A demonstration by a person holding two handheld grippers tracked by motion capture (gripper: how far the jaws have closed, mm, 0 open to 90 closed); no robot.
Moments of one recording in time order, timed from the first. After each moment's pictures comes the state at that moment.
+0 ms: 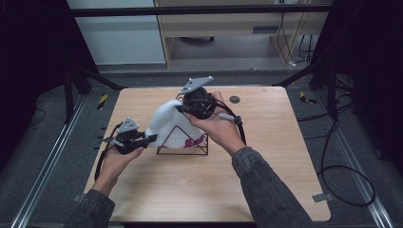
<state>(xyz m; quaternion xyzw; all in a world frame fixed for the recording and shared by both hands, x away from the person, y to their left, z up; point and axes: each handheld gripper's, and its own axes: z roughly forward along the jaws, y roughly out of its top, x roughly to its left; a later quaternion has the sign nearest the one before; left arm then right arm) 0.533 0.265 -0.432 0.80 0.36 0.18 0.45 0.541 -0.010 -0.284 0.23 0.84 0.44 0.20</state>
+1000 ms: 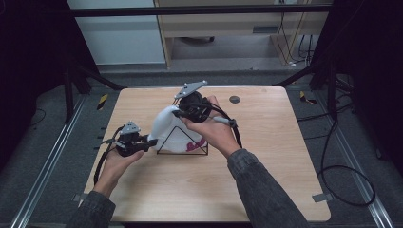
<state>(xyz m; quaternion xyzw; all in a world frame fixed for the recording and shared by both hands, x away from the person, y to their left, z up) 0.536 0.265 -0.447 0.81 0.37 0.16 0.42 0.543 0.002 -0.299 0.23 0.85 0.43 0.18</state>
